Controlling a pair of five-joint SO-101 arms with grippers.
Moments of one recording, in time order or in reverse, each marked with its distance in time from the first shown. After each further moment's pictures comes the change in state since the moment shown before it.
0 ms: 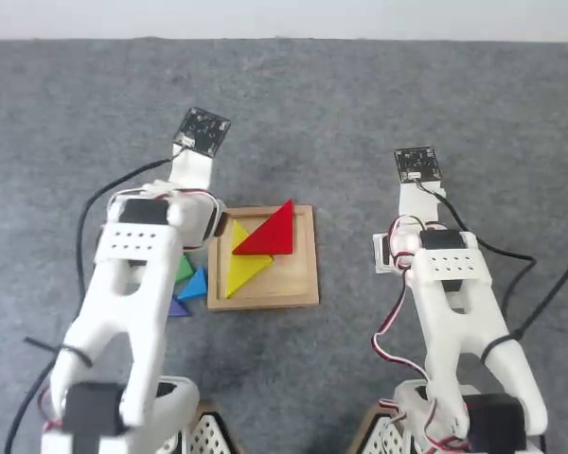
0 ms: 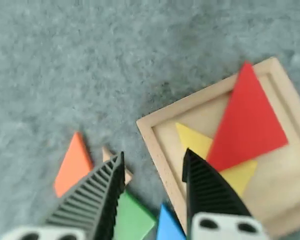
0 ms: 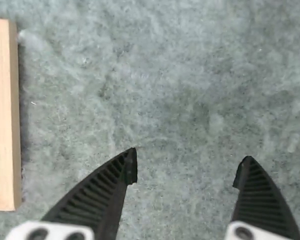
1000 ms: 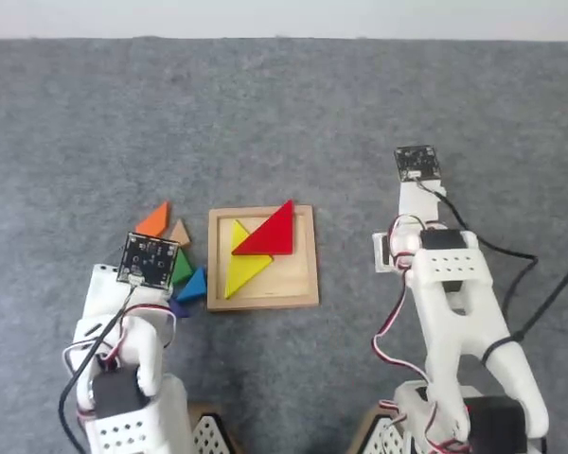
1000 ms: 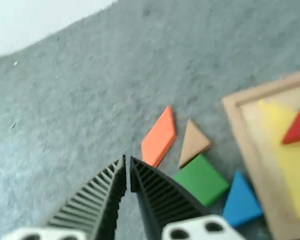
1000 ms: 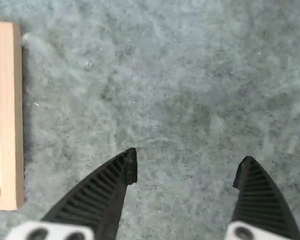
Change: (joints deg) left arm -15.9 -86.7 47.3 8.7 -9.1; right arm -0.2 -0.4 -0.1 0.2 0.0
